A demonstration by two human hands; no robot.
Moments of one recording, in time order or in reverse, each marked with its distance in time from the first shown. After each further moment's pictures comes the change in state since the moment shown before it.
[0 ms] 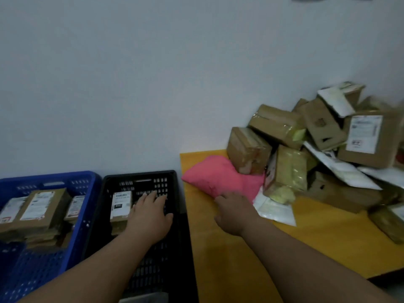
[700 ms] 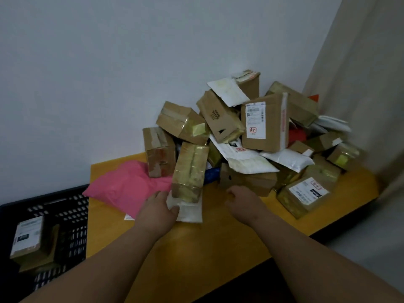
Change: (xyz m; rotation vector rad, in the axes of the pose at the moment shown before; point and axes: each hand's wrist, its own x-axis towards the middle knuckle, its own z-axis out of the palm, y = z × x) left_hand 0.012 0.310 0.067 -0.219 -0.061 0.188; right_hand -0.124 0.299 -0.008 0.508 0.069 0.426
